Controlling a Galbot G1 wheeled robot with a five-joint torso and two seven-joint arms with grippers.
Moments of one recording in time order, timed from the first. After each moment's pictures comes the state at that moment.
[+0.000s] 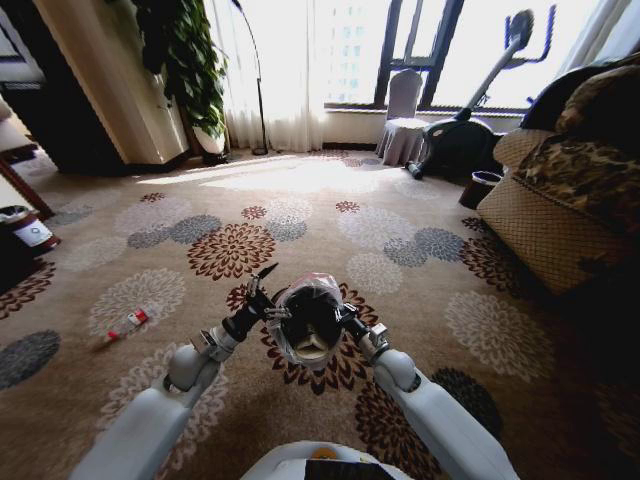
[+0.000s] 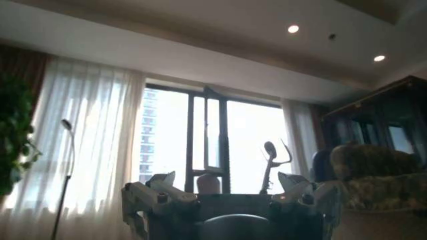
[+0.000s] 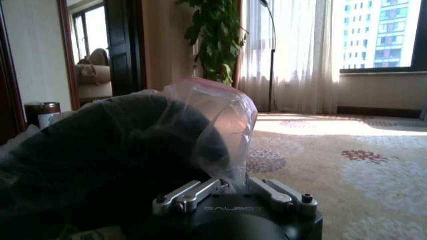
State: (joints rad) left arm 1.25 -1.02 -0.42 -1.97 -0.54 -0.32 0.06; right arm -1.04 1.08 -0.02 1.67 0.43 0.08 -0.02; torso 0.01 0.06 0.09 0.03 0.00
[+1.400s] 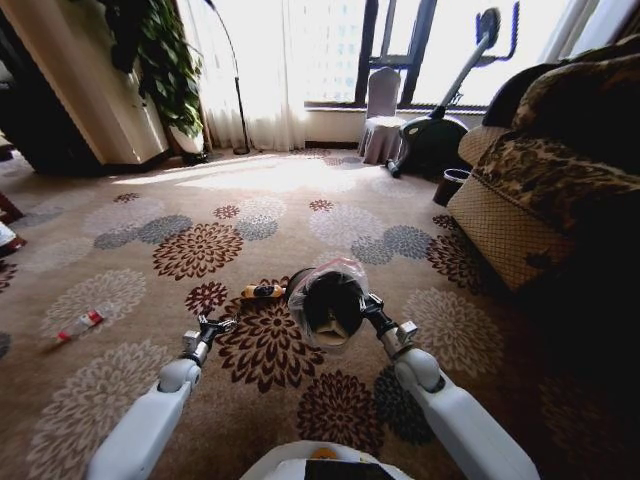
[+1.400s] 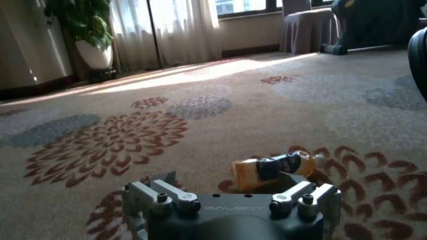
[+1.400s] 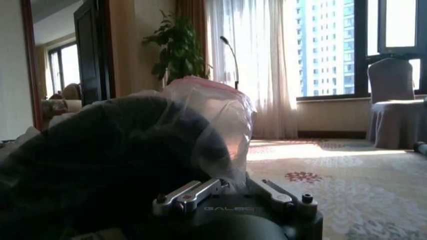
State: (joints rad) left arm 1.17 -1.01 -0.44 -1.32 -0.41 -0.12 0.07; right arm -1.09 1.06 0.09 1.73 0.48 0.16 -0.02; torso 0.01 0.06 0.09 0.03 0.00
